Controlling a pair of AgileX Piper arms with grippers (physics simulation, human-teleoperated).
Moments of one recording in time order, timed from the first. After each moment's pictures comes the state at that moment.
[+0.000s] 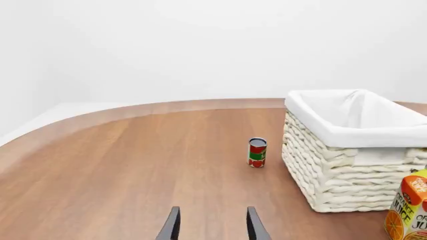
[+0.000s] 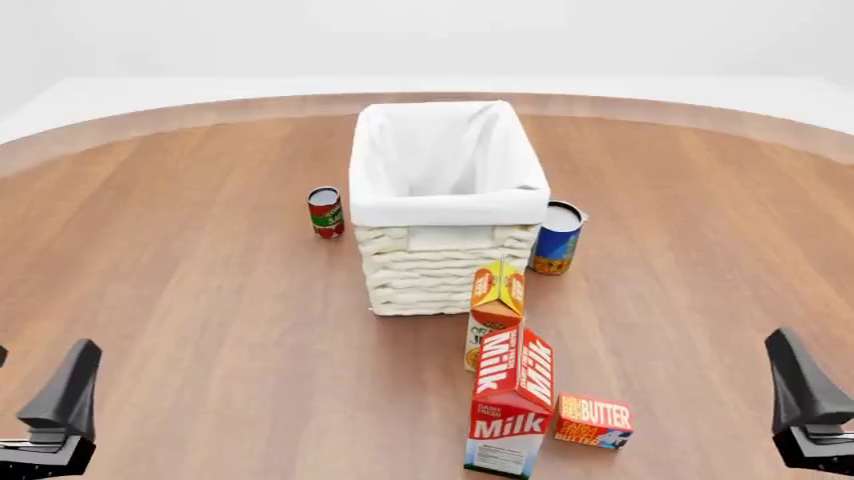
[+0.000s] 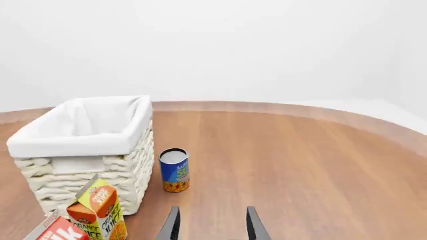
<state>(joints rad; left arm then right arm) 0.00 0.00 0.00 0.00 0.00 -0.01 0.01 -0.06 0.05 0.02</state>
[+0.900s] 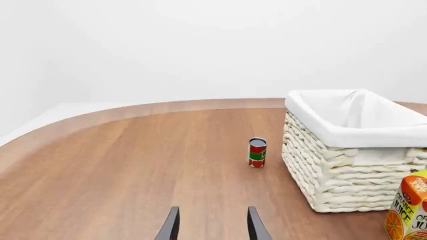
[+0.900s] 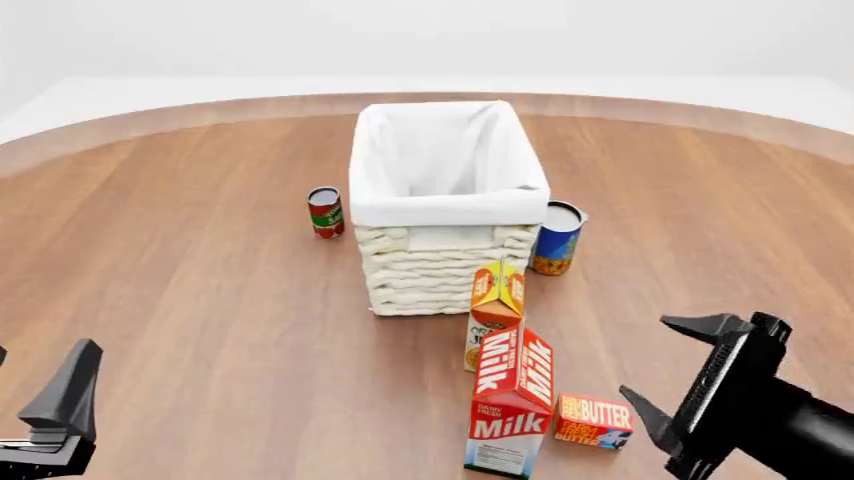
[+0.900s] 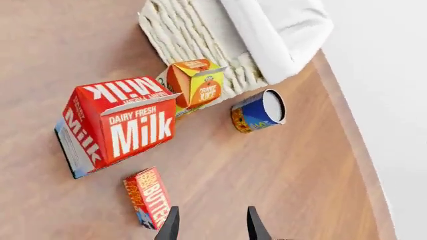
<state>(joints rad) 0.00 0.00 0.00 0.00 0.00 0.38 0.69 -0.25 0.17 -0.80</state>
